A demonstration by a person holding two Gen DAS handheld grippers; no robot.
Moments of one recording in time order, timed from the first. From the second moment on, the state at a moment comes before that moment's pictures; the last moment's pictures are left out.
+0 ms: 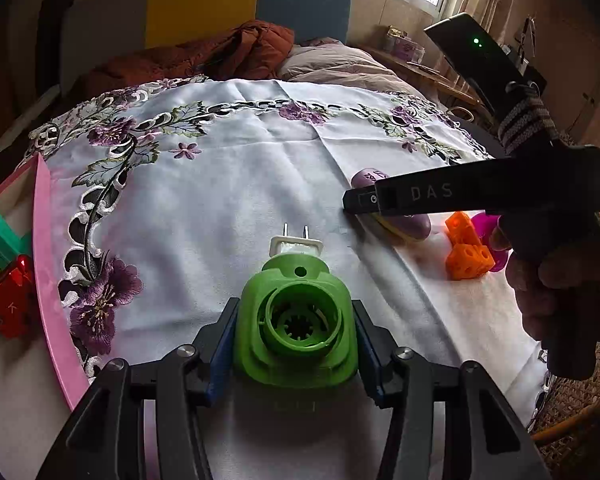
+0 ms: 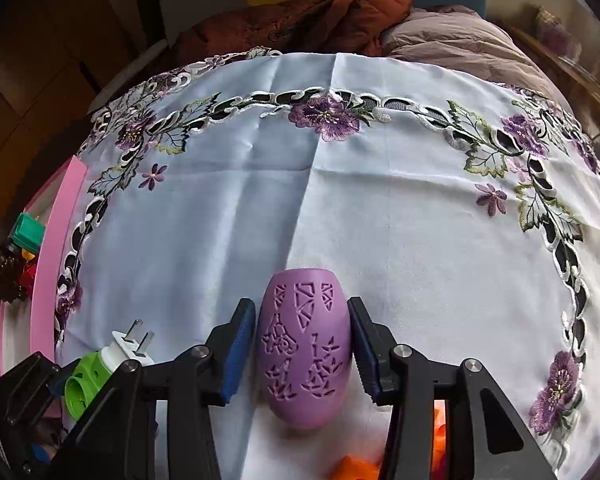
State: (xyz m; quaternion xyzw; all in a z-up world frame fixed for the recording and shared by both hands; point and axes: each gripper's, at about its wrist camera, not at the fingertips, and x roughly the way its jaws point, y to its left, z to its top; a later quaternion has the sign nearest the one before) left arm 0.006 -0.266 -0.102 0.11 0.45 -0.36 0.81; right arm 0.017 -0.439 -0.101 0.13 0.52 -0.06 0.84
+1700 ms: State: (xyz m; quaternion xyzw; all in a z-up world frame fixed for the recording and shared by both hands) left arm -0.009 -0.220 -0.031 0.08 0.41 -0.34 0.84; right arm 0.016 -0.419 -0.099 0.01 0.50 -0.04 0.87
